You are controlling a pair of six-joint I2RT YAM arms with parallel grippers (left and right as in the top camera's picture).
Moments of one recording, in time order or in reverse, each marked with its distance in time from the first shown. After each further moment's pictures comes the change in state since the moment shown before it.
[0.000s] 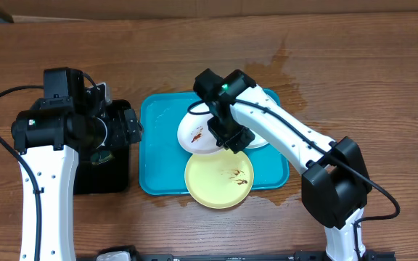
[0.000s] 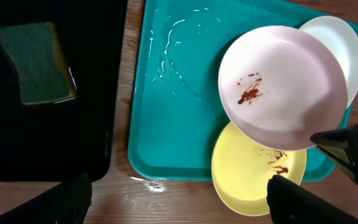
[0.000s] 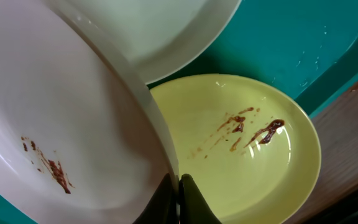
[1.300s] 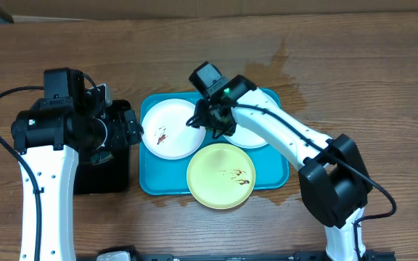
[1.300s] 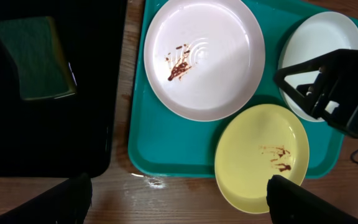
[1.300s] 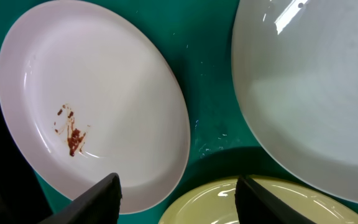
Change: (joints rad) left arm 0.000 0.000 0.000 -0.013 0.000 0.000; right arm -0.002 0.002 -0.092 0.445 -0.029 -0.677
